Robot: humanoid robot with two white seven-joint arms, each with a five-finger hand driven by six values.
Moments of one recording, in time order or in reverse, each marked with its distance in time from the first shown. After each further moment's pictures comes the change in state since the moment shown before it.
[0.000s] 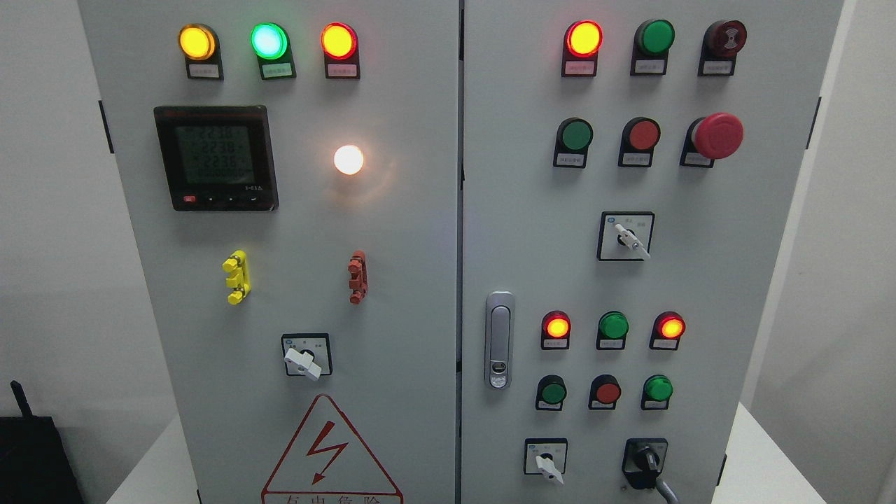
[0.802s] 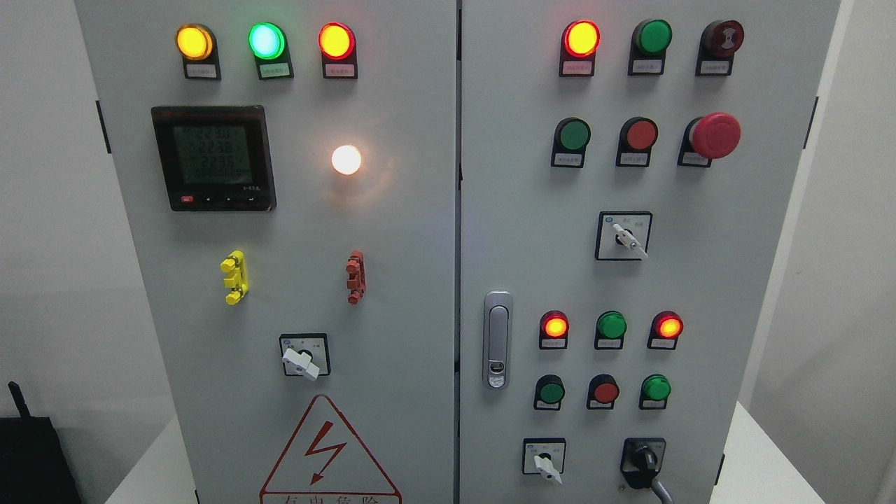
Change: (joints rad) left arm 0.000 0.000 0.000 0.000 0.000 -0.002 0.000; right arm 0.000 0.005 0.019 -0.002 0.001 0.001 -0.006
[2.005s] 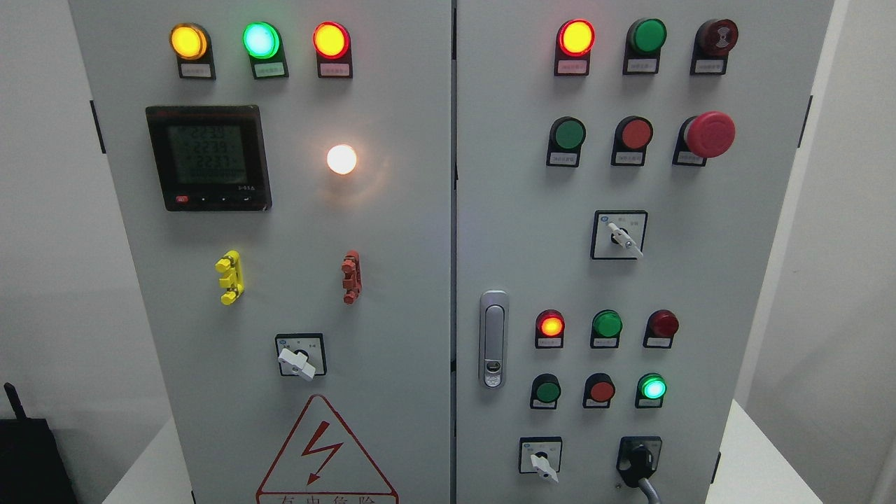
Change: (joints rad) left arm 0.000 0.000 0.000 0.000 0.000 -0.003 0.000; right arm -0.007 0.003 0.029 -0.005 -0.001 0.002 0.004
